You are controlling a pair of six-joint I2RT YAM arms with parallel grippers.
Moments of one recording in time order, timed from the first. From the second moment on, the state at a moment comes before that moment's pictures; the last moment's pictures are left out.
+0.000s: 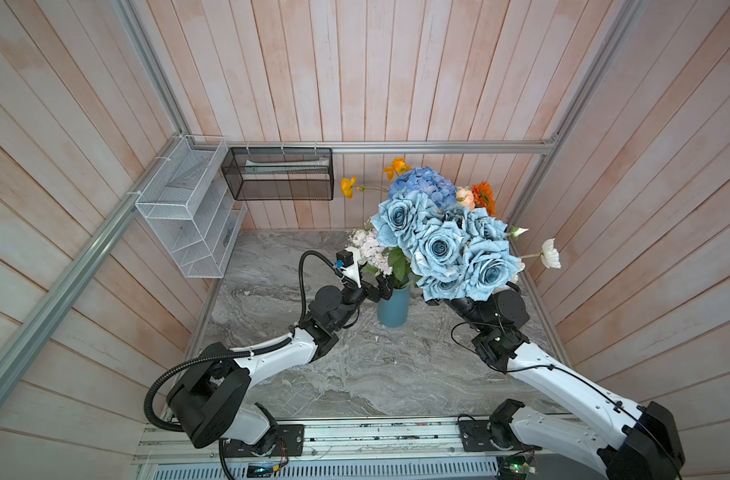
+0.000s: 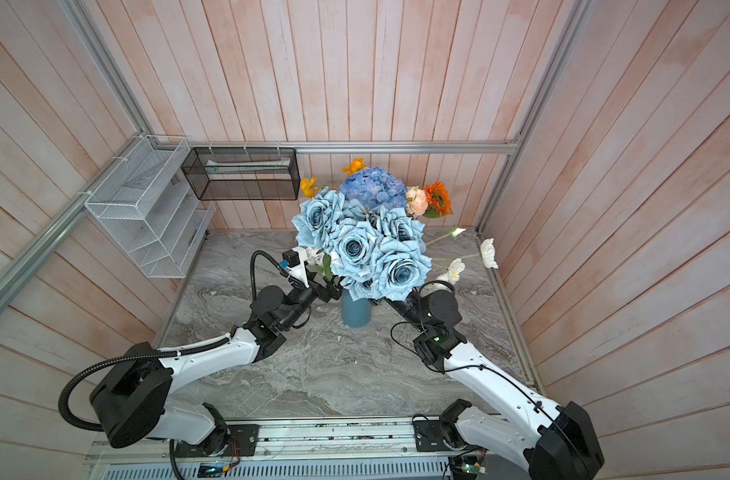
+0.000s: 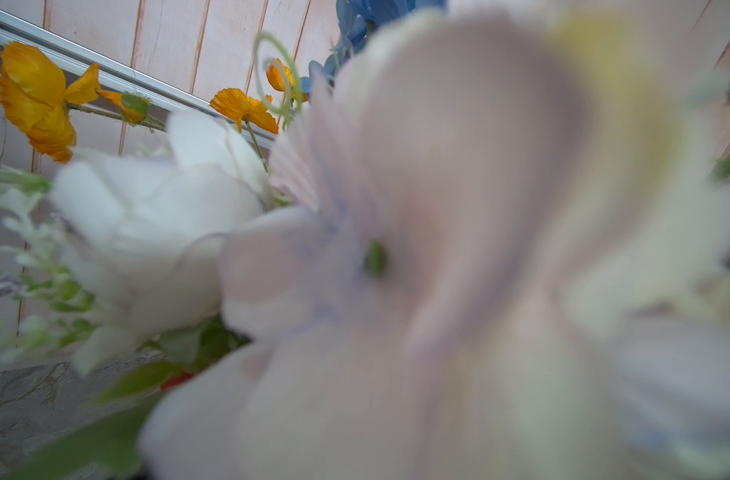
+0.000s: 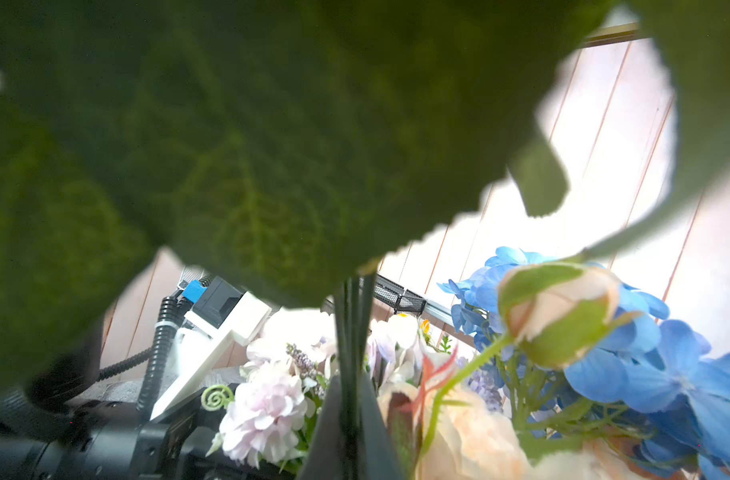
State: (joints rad) left arm -0.74 1.45 0.76 0.91 -0.06 -0.34; right arm 0.66 1.04 0.70 0.78 -0.29 -0.22
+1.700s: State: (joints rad) left arm -0.74 1.45 0.76 0.90 -0.06 -0.35; right arm 0.62 1.10 0.53 0.76 -0.22 -0.01
